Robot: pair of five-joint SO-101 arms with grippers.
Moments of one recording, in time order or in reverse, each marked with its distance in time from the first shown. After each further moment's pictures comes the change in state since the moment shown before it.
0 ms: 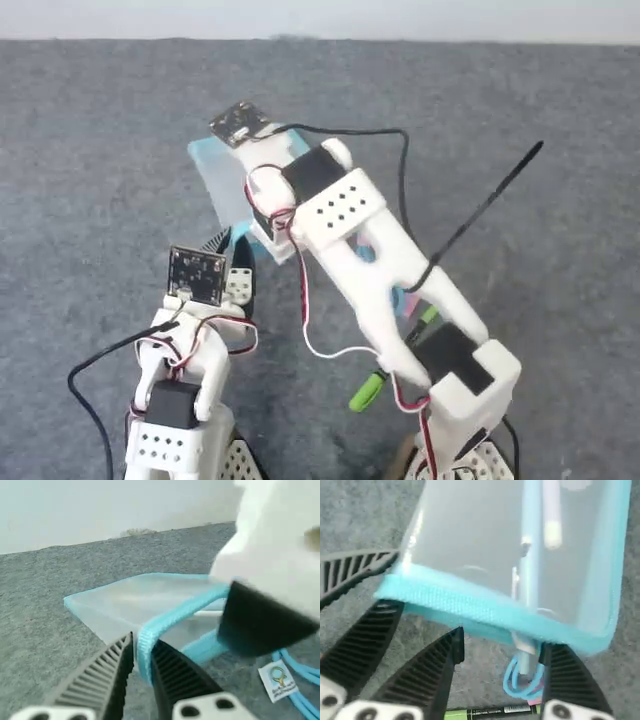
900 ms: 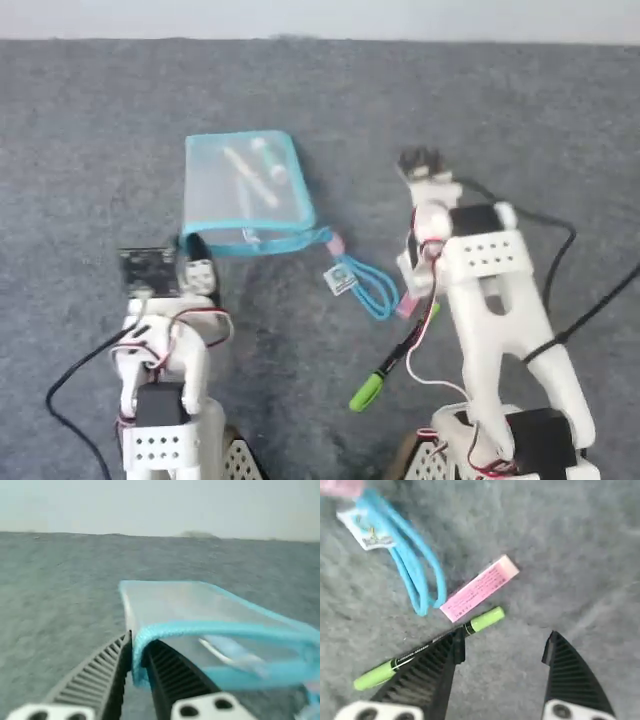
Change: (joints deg) left arm -7.4 0.0 0.2 1.1 0.6; right arm 28.7 -30.2 57.8 -17.8 5.9
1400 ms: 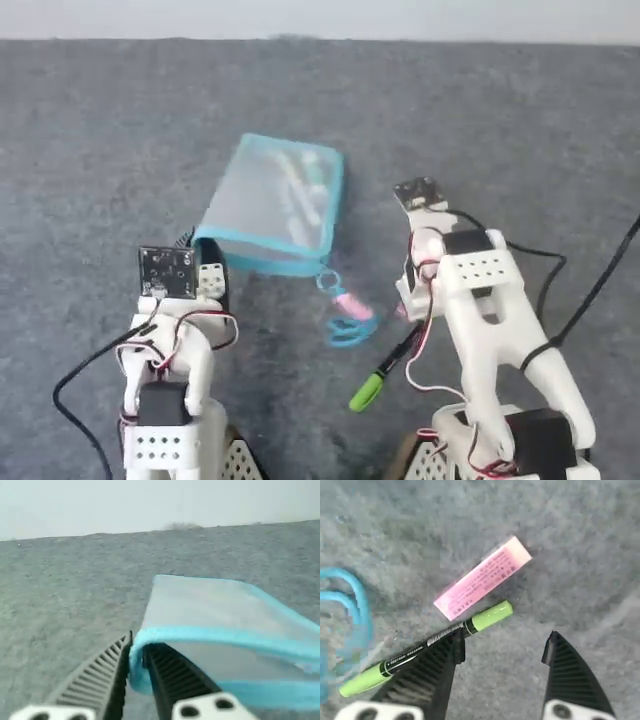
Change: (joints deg) left arm -1.6 0.0 0.0 -0.4 -0.7; right arm 0.1 -0.1 9.5 -6.8 -0.4
